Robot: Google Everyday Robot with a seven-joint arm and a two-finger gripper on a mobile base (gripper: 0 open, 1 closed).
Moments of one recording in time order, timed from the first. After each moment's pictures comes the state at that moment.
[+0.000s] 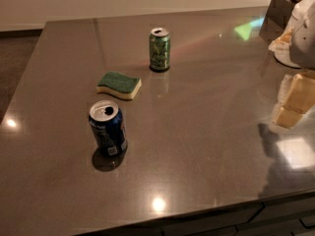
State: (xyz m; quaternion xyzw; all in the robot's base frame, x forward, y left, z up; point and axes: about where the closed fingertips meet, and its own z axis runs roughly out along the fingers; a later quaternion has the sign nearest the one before) arm 0.438 -0.217 0.976 -0.60 0.78 -0.03 0.16
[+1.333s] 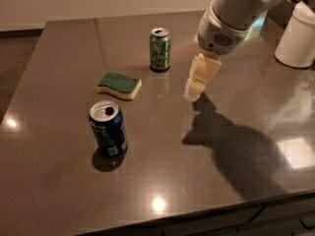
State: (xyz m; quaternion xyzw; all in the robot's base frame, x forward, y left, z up) arm 0.548 -0.094 0.942 -0.62 0.76 0.03 0.20
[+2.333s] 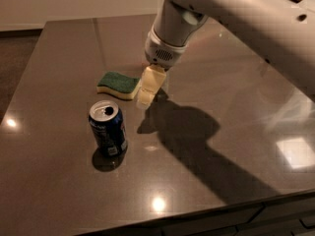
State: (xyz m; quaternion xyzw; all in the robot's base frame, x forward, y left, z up) arm 0.573 0.019 0.889 -0.65 0.73 0.08 0.19
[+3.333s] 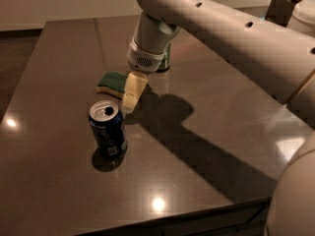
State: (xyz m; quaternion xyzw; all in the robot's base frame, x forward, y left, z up) arm 0.593 0.064 0.853 -0.66 0.72 0.11 0.16
